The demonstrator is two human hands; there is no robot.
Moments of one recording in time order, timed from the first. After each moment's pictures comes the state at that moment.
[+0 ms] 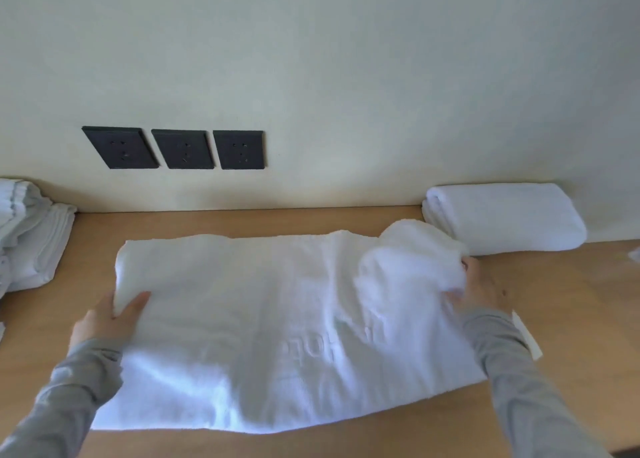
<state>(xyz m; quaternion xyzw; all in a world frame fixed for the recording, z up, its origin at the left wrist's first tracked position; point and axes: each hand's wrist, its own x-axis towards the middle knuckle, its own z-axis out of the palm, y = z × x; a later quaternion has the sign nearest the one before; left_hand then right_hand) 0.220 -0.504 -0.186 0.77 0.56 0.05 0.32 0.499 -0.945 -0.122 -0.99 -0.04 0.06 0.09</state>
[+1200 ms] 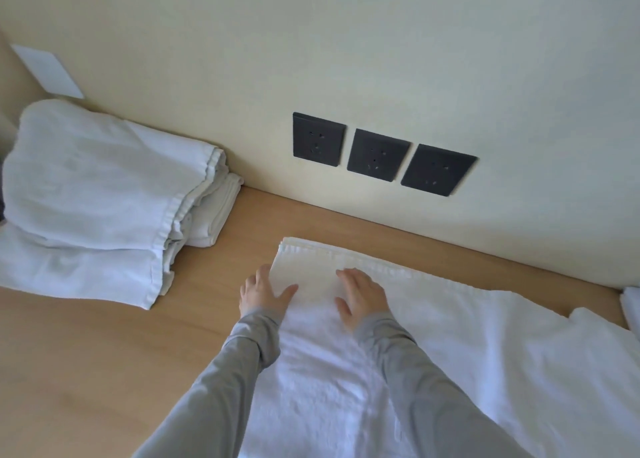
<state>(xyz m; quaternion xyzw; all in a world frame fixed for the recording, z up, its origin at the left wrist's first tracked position) 0.231 -0.476 -0.231 0.72 0.58 0.04 0.39 0.374 -0.593 -0.220 -0.84 -0.51 0.20 0.07</state>
